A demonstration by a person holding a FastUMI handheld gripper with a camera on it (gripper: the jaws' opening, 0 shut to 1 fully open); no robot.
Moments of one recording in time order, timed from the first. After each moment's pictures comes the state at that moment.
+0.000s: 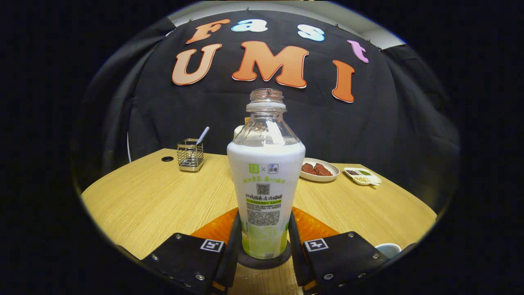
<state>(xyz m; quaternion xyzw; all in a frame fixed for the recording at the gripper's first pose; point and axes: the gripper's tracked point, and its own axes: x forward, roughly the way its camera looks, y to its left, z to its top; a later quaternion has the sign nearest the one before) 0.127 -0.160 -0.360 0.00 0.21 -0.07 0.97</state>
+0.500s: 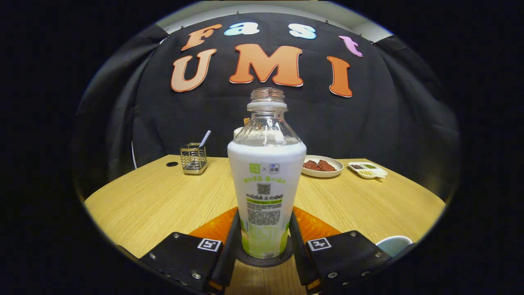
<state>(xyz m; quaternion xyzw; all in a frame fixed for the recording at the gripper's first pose) 0.121 -0.159 -0.365 0.02 0.21 -0.07 0.98</state>
